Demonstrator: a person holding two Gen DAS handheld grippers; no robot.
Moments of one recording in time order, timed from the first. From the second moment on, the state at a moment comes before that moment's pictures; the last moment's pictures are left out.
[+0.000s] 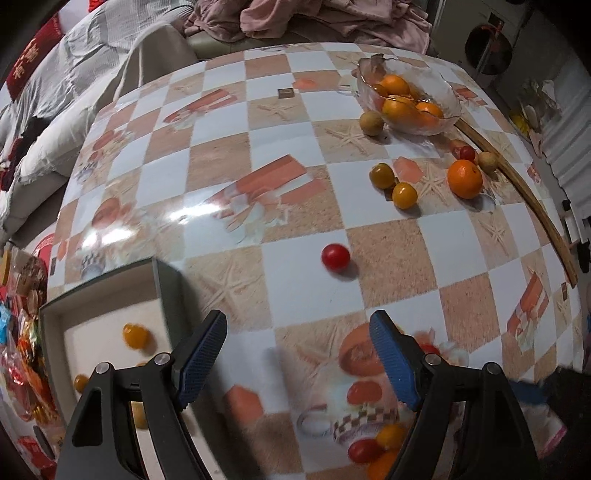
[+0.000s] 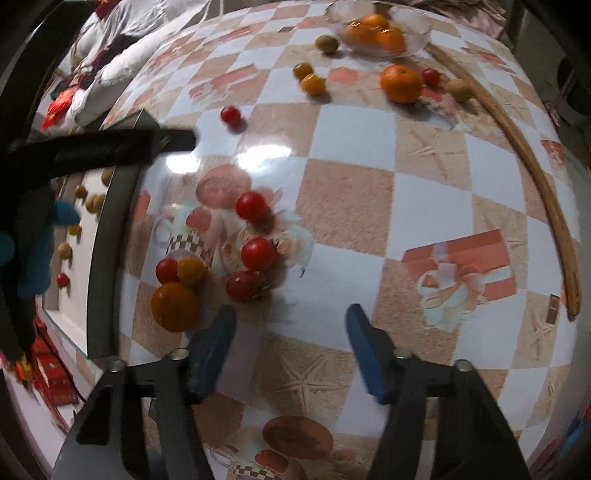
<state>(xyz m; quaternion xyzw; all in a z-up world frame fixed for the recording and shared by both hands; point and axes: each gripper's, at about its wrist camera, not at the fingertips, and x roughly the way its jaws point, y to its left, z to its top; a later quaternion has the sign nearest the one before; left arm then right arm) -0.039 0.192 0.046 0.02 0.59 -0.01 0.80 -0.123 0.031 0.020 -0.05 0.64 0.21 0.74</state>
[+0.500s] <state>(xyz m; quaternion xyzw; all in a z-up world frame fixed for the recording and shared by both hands) -0.003 0.181 0.023 0.01 0.60 -0.01 0.80 -0.126 0.055 0.010 -0.07 0.61 0.24 0.75</state>
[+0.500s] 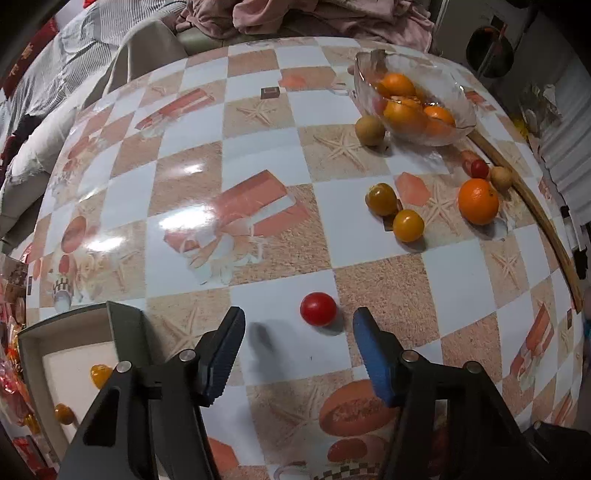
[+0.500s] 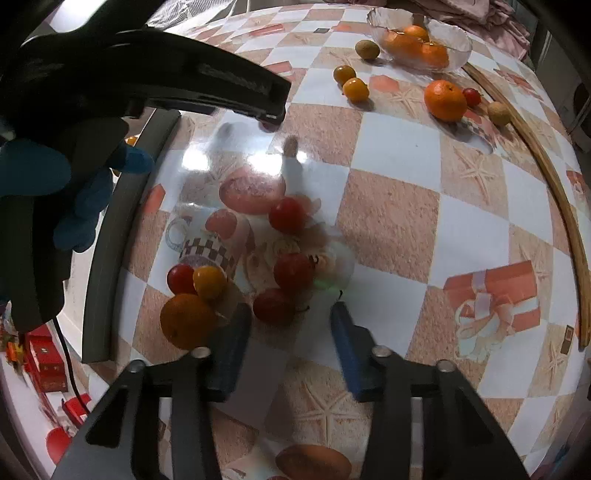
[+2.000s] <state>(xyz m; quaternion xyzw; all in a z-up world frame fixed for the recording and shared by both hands) -0.056 0.198 0.053 -0.02 0.58 -0.03 0.81 -0.112 0.039 0.011 -0.03 0.63 0.22 0.74</state>
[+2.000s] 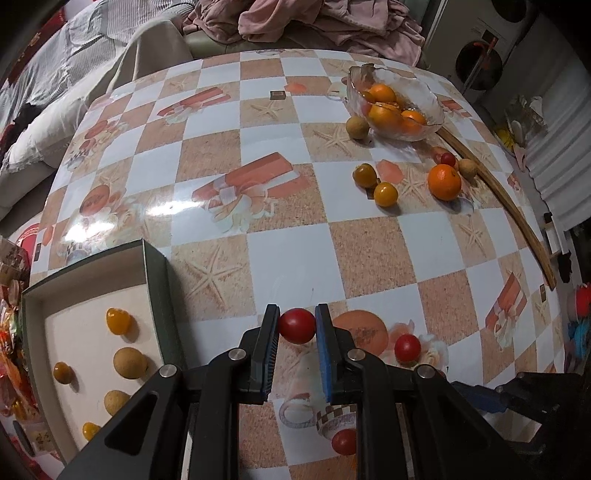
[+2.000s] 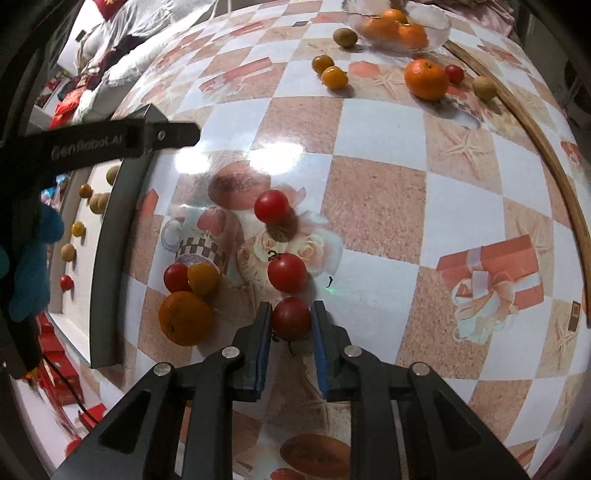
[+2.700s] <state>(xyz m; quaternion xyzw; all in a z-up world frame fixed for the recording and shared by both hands) -0.086 0.232 0.084 -0.05 0.56 0.00 0.83 -0.100 0.054 0.056 -0.03 0.60 0.24 0.76</state>
